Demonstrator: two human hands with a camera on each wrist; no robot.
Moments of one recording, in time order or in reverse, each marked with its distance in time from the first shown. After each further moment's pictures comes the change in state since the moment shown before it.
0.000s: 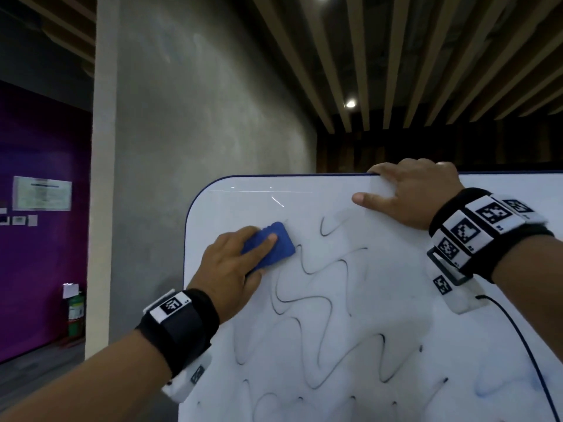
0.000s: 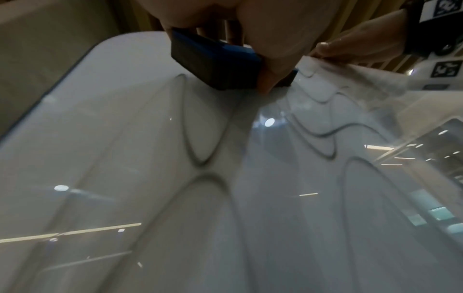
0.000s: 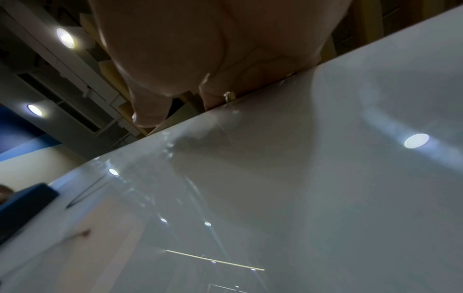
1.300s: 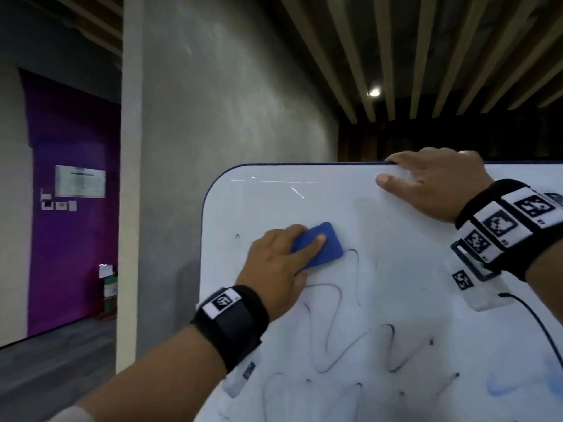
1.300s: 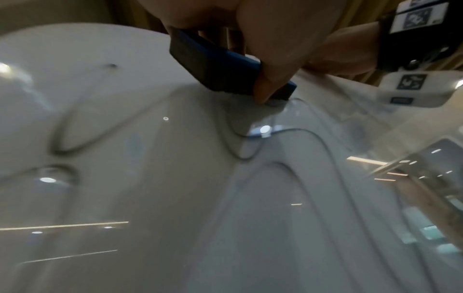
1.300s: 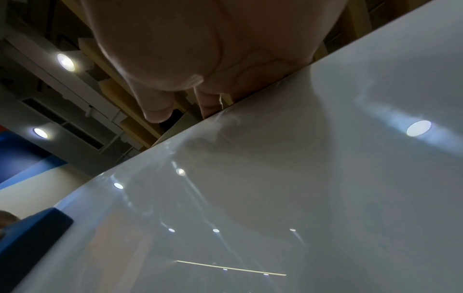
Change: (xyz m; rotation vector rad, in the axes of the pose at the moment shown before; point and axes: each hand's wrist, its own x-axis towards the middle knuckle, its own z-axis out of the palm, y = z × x) left_hand 0.009 0.061 0.020 0.010 0.015 -0.024; right_hand -0.006 0.015 0.001 0.121 0.024 -0.061
